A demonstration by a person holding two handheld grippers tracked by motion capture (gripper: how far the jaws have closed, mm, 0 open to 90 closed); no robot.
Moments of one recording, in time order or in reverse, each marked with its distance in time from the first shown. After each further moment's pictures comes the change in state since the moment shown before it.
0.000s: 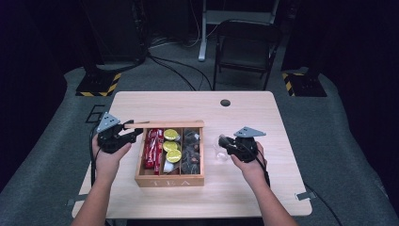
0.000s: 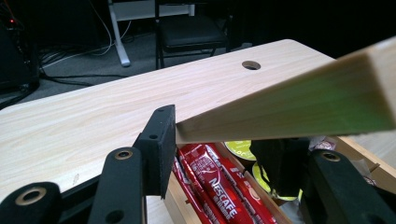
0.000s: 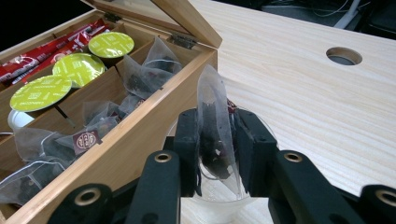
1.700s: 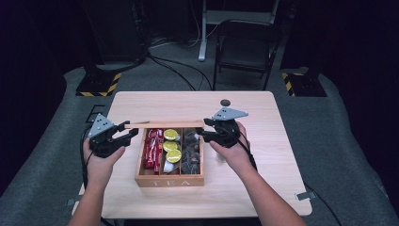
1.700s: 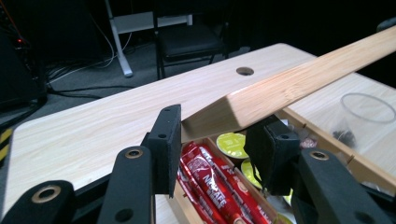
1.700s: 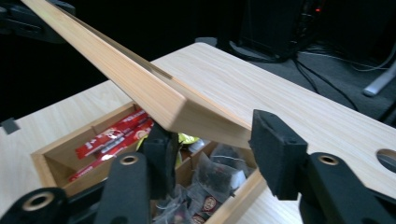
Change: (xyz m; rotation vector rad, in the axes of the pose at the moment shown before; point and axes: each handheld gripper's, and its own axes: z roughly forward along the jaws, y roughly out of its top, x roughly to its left) left arm -0.014 0.014 -0.034 -0.009 0.007 0.065; right arm 0.057 0.091 -0.007 -0.098 0.142 -0.124
